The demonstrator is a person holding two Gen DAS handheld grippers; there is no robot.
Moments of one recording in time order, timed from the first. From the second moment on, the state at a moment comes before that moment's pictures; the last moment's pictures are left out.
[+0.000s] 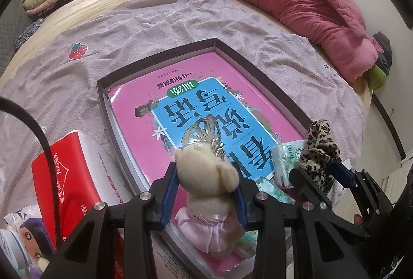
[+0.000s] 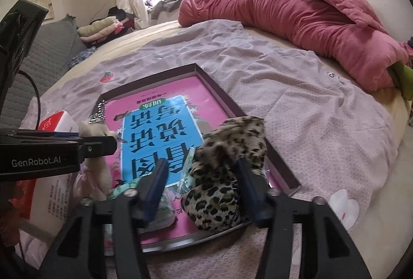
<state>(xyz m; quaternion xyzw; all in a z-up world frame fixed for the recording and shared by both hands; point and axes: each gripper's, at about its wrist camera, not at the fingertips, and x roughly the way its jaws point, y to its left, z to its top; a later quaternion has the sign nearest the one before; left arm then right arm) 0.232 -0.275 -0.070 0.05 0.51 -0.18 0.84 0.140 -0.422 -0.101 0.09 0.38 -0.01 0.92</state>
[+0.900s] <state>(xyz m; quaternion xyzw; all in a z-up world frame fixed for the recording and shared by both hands) 0.231 -0.275 -0.072 0.07 0.51 -0.19 0.84 0.120 -0.443 -0.084 0.13 0.34 -0.03 0.93</state>
